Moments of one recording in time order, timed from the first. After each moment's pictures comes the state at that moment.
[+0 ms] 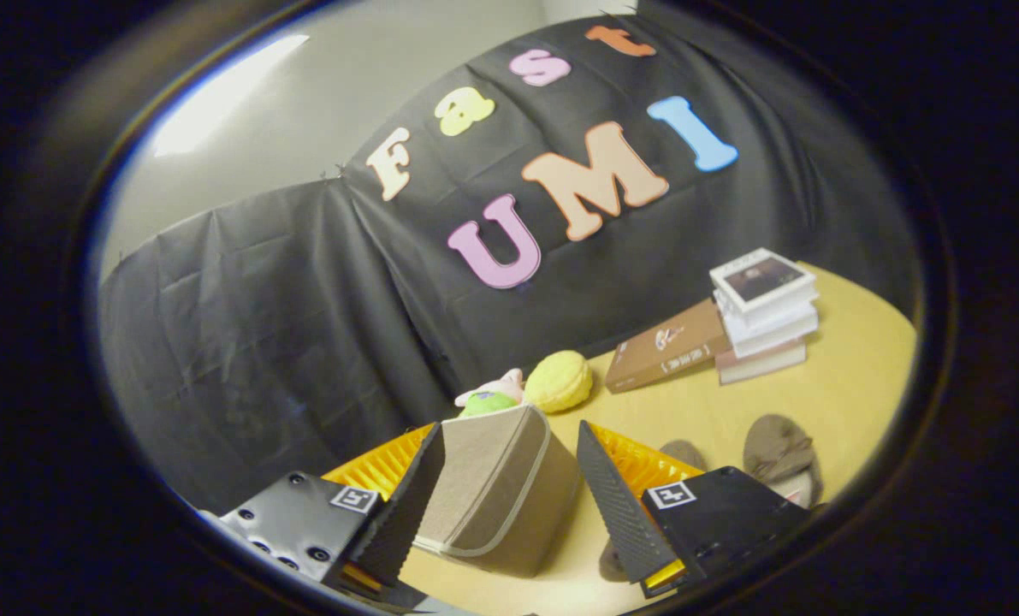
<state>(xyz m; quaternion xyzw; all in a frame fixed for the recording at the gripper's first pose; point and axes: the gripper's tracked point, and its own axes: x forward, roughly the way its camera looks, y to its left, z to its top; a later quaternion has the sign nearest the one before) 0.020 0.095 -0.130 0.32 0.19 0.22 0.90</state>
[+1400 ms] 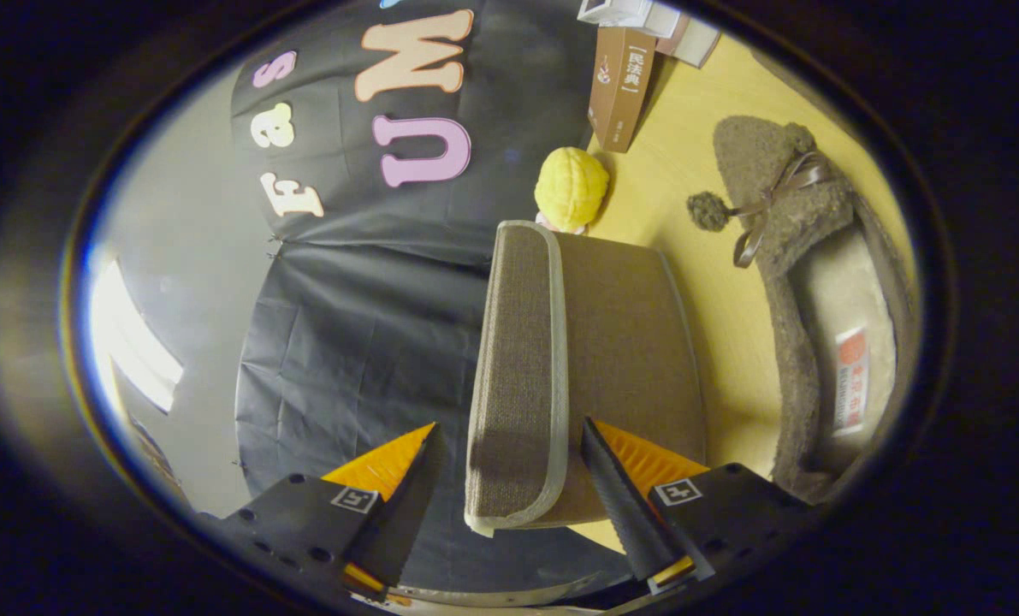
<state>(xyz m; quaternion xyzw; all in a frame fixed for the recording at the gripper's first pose) -0.021 0.199 -0.225 0.58 0.40 0.31 0.63</state>
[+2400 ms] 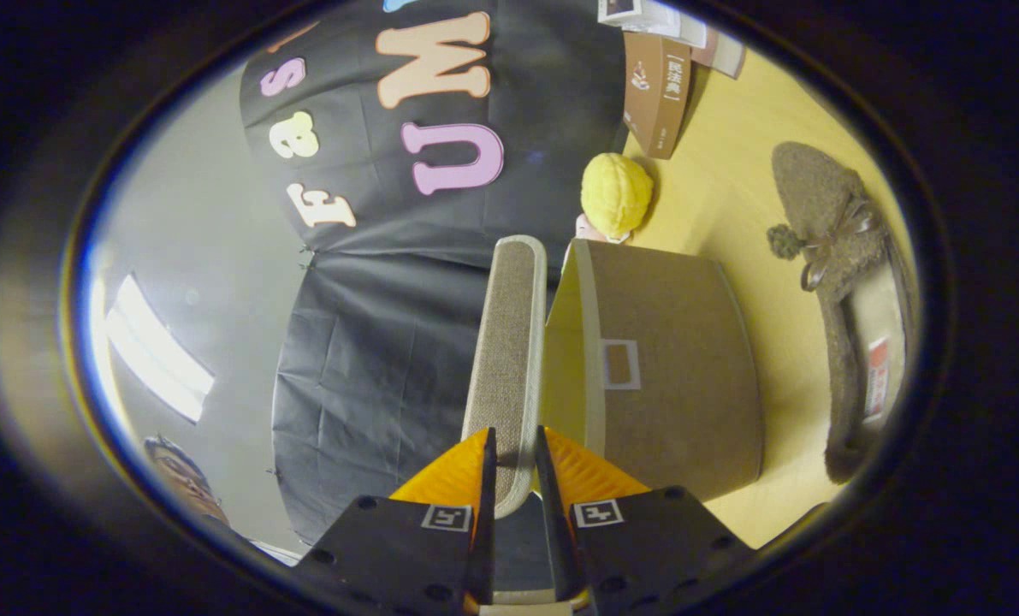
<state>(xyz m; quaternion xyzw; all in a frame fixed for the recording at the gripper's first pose) -0.015 0.198 -0.161 0.60 0.39 0.35 0.61</state>
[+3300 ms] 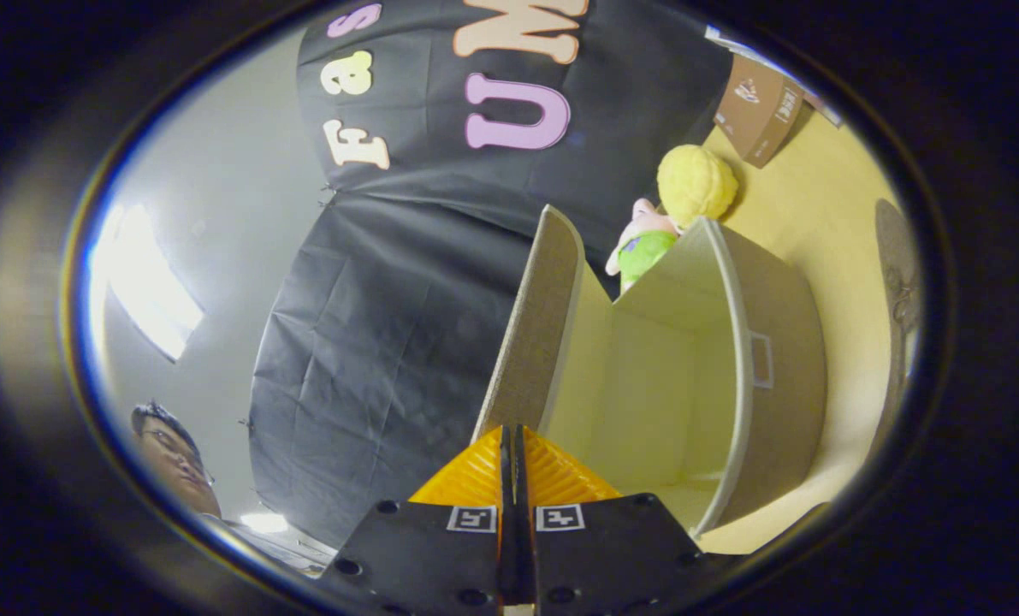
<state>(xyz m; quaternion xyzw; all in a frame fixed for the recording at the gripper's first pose) -0.012 0.265 -0.084 0.53 0.37 0.41 0.65</state>
